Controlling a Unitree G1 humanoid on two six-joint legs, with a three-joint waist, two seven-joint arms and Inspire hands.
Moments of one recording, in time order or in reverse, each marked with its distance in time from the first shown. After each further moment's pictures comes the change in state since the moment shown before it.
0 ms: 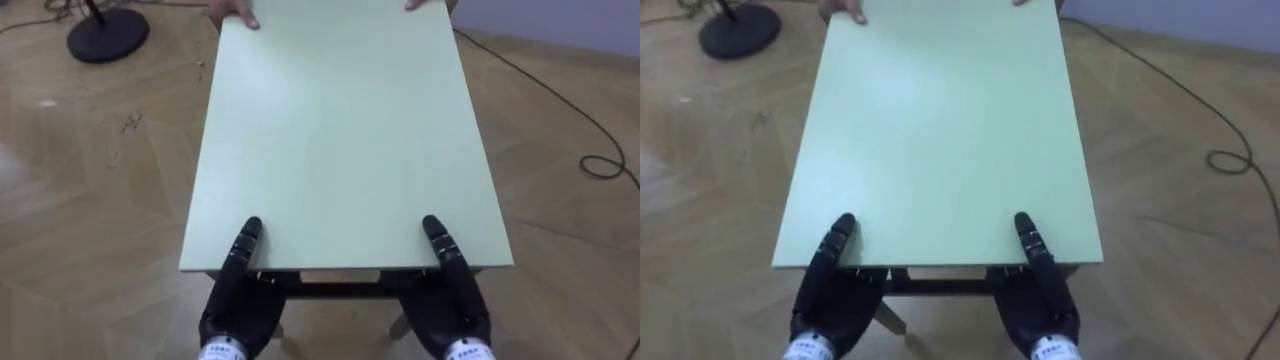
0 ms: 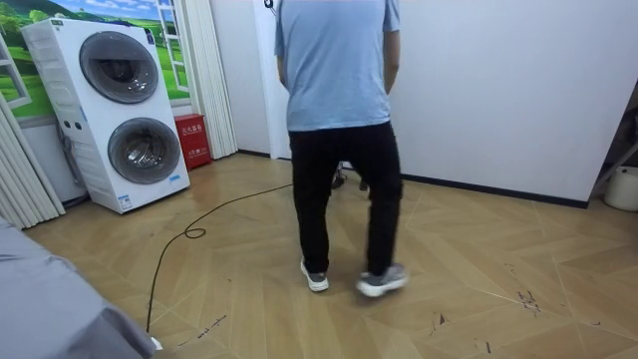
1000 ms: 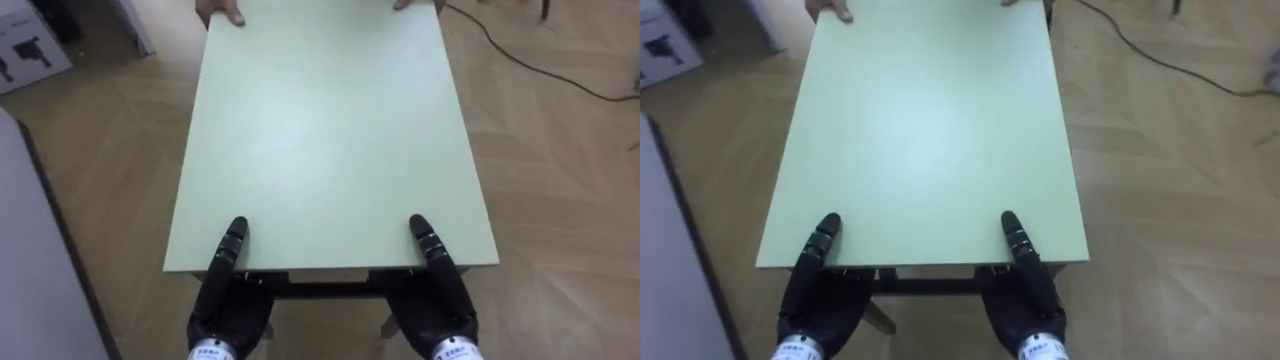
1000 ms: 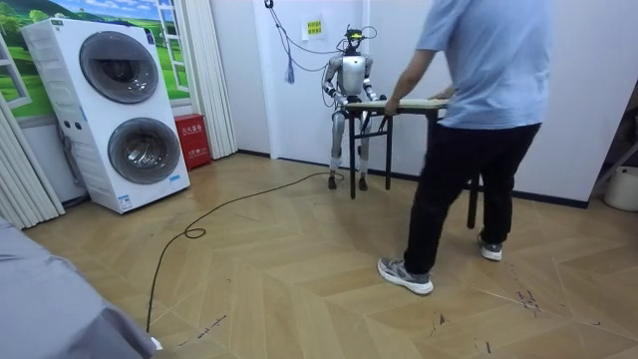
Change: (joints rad) left arm 0.008 0.011 0.041 -0.023 0.011 0.004 0.002; right arm -0.024 0.035 0.022 0.006 -0.009 -0.005 -0.013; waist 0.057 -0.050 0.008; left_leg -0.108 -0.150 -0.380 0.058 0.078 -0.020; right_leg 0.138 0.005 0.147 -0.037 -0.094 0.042
